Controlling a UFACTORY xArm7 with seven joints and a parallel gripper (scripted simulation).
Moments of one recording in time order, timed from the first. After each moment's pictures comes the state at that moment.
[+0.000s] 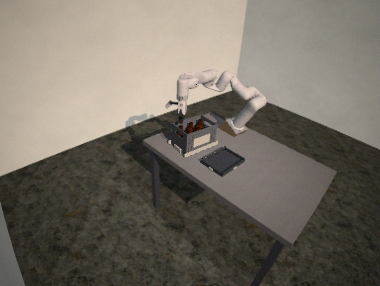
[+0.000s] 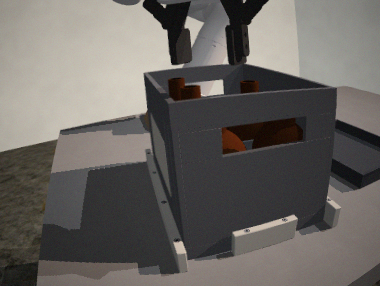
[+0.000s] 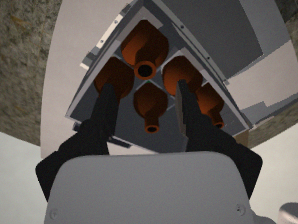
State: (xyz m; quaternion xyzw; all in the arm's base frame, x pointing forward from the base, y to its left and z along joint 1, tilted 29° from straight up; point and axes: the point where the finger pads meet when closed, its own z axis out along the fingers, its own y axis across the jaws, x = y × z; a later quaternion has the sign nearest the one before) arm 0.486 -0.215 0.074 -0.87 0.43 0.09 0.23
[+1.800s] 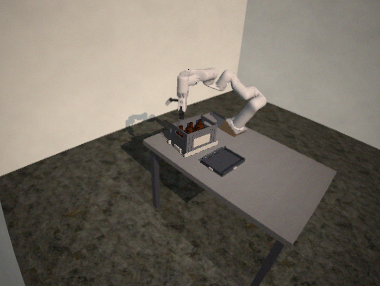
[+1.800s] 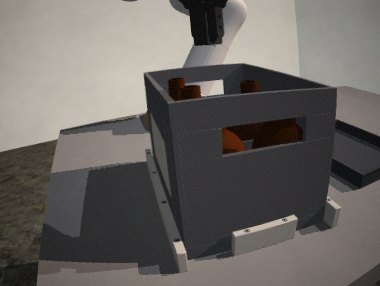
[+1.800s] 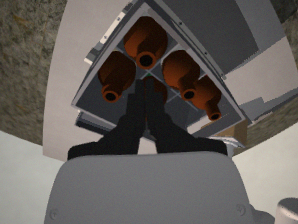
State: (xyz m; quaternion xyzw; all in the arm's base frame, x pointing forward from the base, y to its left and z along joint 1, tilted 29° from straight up) arm 0.486 -0.225 0.094 -0.87 0.43 0.09 0.24
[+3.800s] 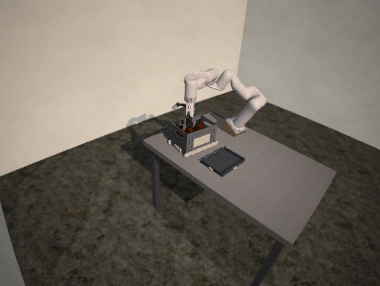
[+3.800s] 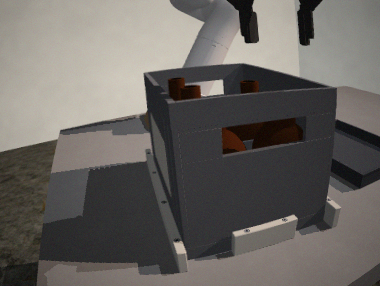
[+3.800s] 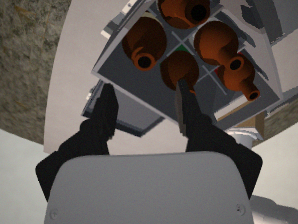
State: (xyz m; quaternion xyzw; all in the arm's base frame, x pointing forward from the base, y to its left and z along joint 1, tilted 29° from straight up) arm 0.496 -0.153 0.131 -0.87 0.43 0.09 0.23
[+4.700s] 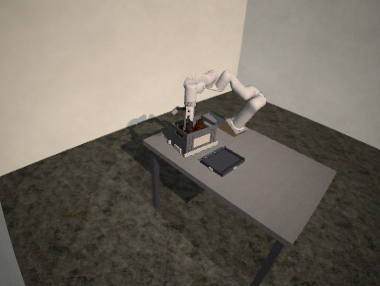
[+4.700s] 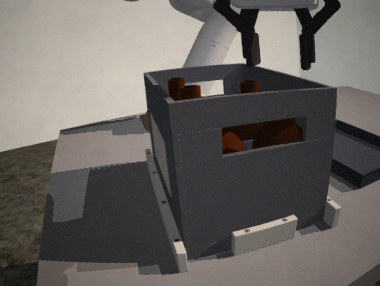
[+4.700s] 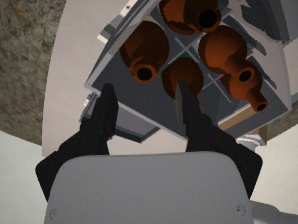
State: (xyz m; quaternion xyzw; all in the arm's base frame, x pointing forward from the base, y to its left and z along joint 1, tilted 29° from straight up) arm 0.497 -0.139 0.107 -0.87 0.43 0.09 0.23
